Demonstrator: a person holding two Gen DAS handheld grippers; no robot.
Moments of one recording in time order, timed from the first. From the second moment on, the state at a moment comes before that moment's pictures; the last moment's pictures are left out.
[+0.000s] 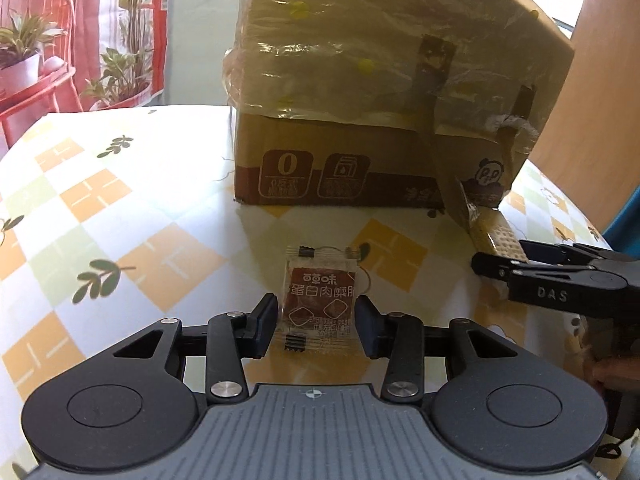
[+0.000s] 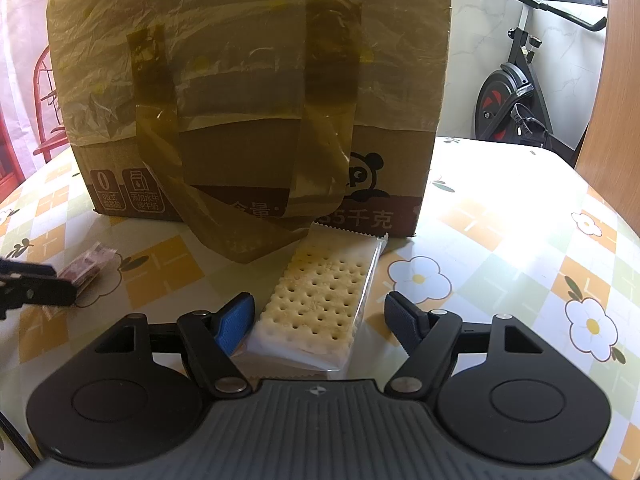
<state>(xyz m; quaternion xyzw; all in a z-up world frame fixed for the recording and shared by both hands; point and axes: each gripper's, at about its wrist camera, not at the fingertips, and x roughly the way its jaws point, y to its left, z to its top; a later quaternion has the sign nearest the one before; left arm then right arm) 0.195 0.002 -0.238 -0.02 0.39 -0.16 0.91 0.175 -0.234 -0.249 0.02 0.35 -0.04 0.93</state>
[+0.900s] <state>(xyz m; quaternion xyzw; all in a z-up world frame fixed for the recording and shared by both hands) 0.176 0.010 -0.212 -0.04 0.34 -0.18 0.92 0.139 -0.250 -0.231 0.15 0.38 0.00 0.91</state>
